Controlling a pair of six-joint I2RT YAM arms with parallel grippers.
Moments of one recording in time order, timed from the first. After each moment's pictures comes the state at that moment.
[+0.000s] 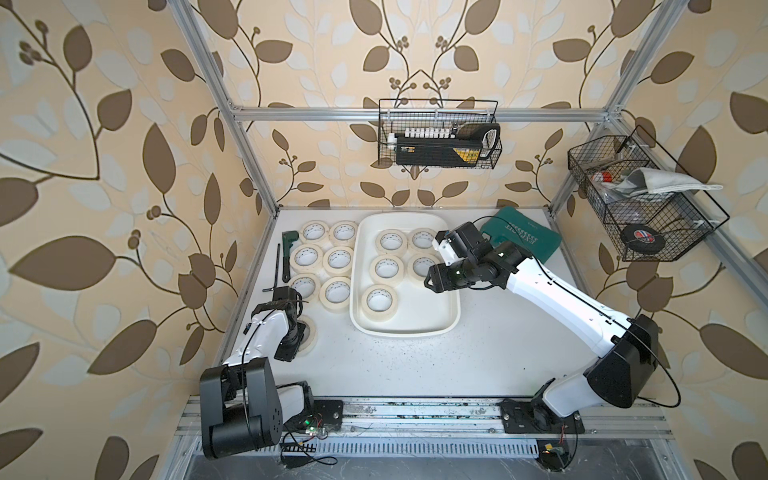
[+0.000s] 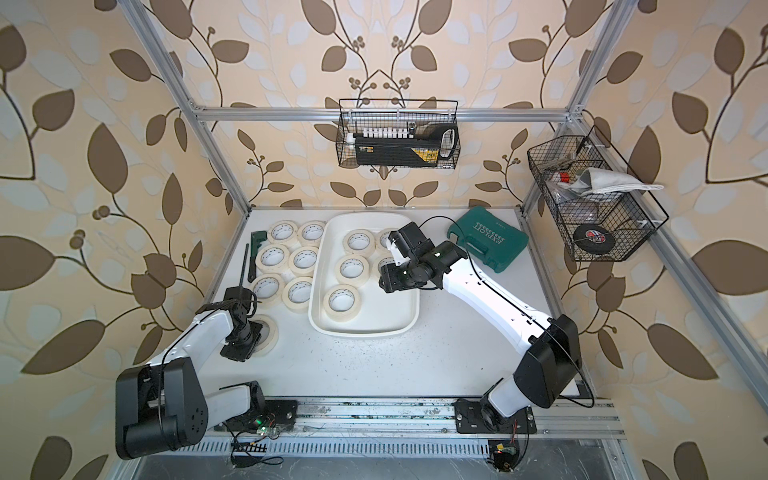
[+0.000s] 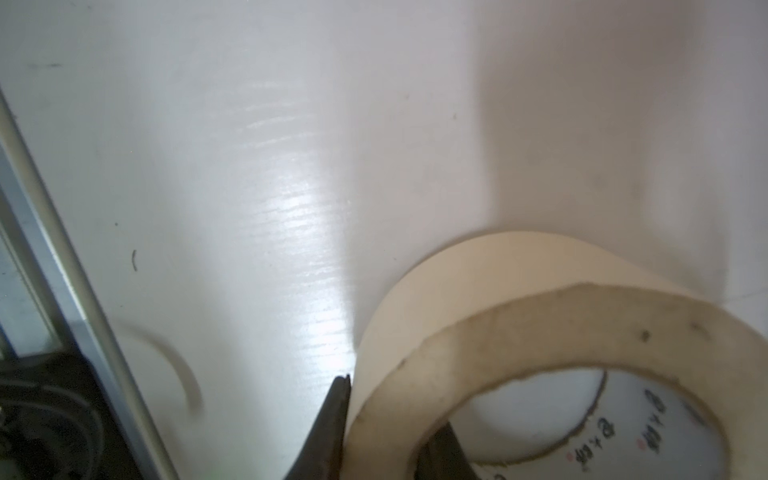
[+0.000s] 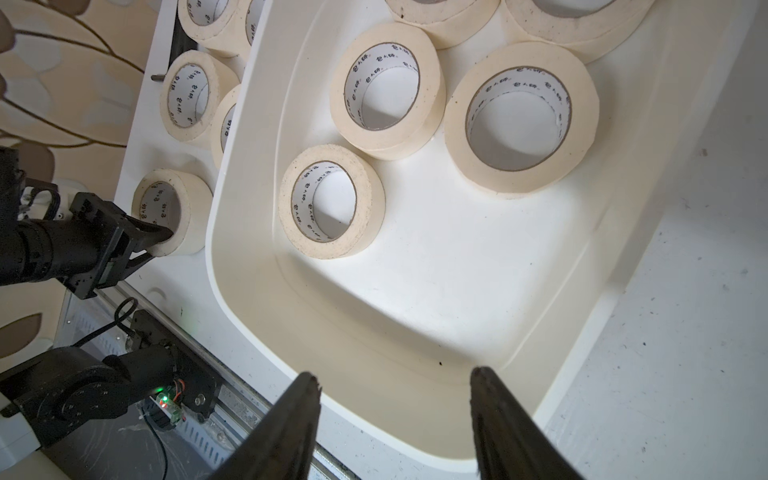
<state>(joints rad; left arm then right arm) 0.18 1.21 0.58 -0.86 -0.20 -1.16 0.65 1.54 1.43 -0.89 -0.13 0.43</state>
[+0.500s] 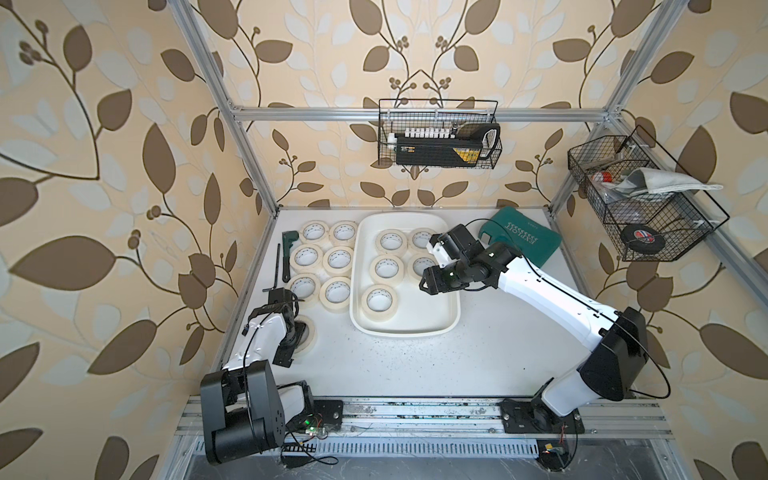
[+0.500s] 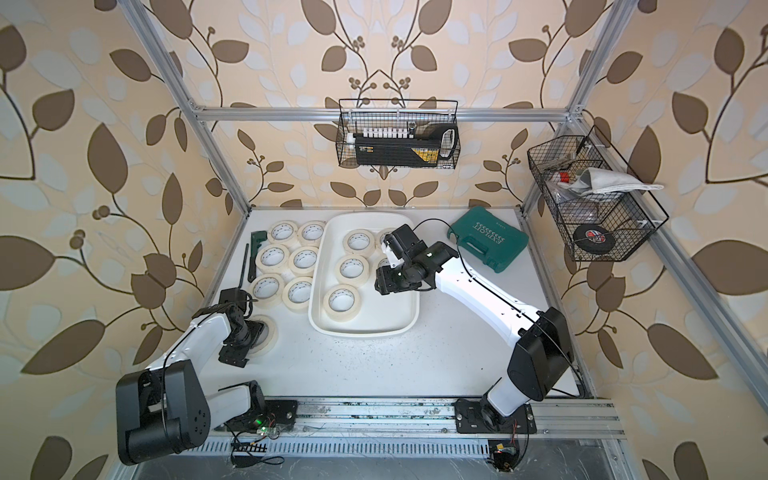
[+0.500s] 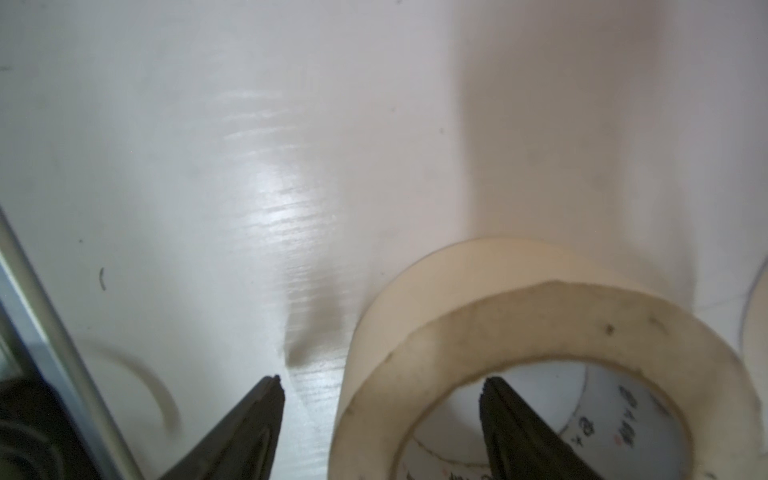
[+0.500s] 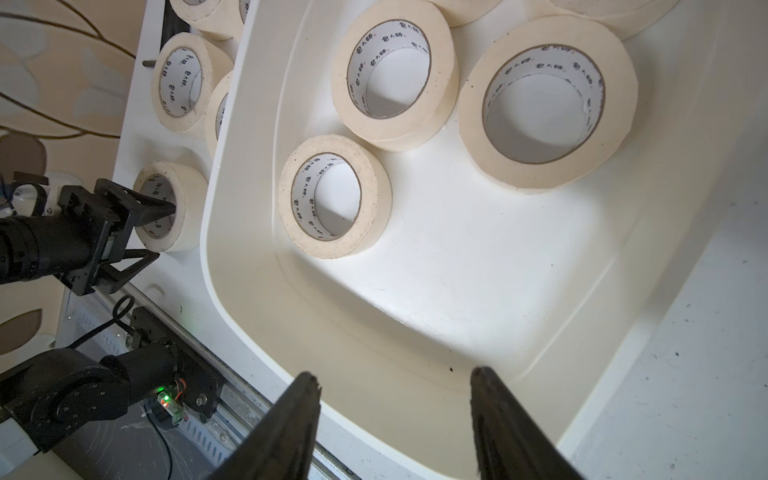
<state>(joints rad) 0.22 1.18 0.57 -0.82 -0.18 -1.13 0.67 1.59 1.43 -0.87 -0.15 0.45</state>
